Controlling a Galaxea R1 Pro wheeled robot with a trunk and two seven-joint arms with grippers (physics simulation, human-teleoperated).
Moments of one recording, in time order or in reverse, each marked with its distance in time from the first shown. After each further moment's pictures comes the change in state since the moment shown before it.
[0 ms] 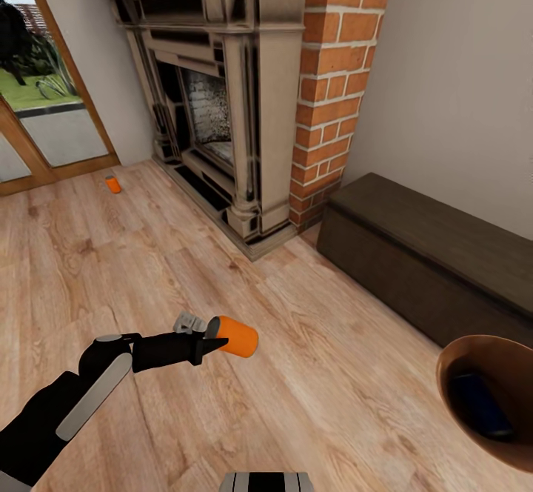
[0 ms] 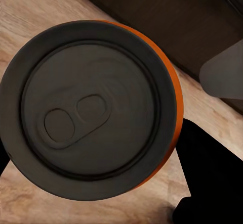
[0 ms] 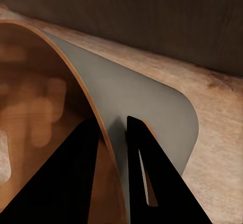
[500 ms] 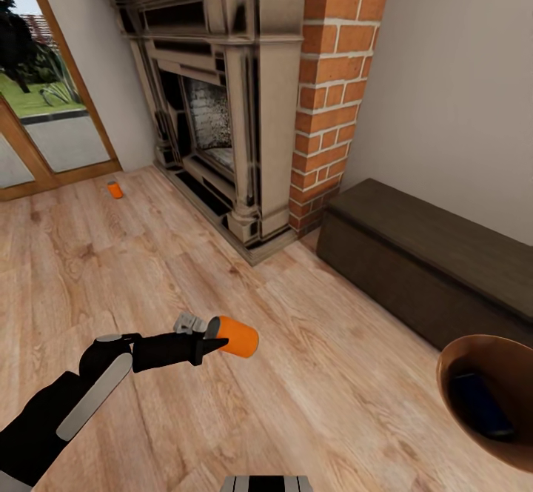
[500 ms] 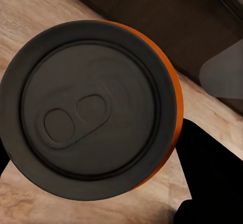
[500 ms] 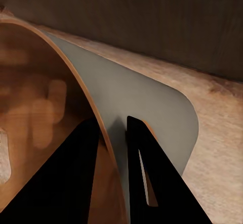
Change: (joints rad) left arm 0.000 -0.001 -0.001 0.000 0.000 0.000 0.001; right arm 0.000 -0.001 0.000 0.000 0.000 0.000 0.000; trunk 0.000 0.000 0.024
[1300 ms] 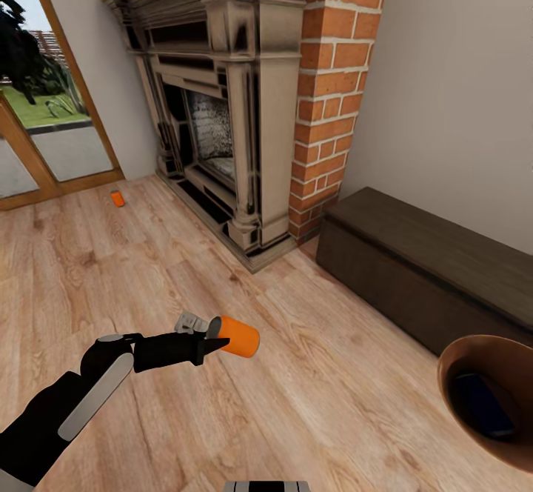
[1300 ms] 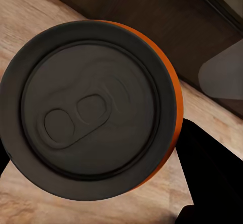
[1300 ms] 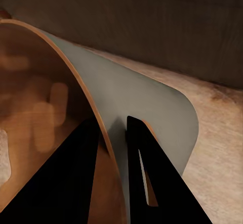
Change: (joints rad) left arm 0.000 -0.006 0.000 0.000 -0.001 0.000 0.000; right arm 0.000 -0.002 -0.003 0.000 0.000 0.000 0.000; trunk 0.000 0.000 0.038
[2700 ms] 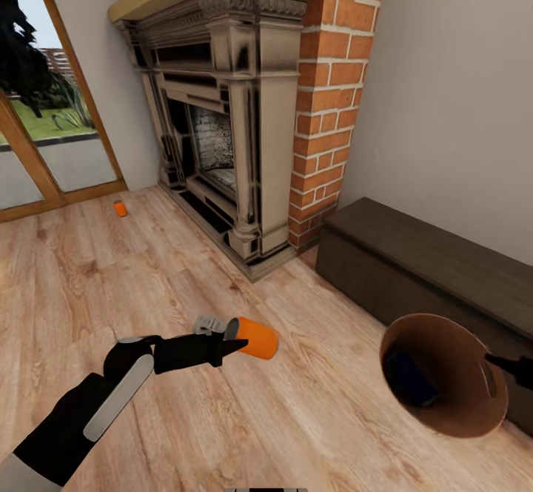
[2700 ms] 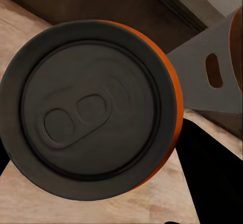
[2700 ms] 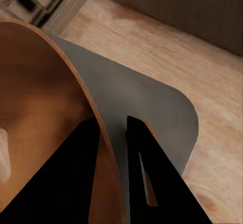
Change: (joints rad) left arm 0.000 -0.101 -0.008 0.022 -0.009 0.007 0.003; right arm -0.023 -0.002 0.349 0.005 -0.107 0.138 0.008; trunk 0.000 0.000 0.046
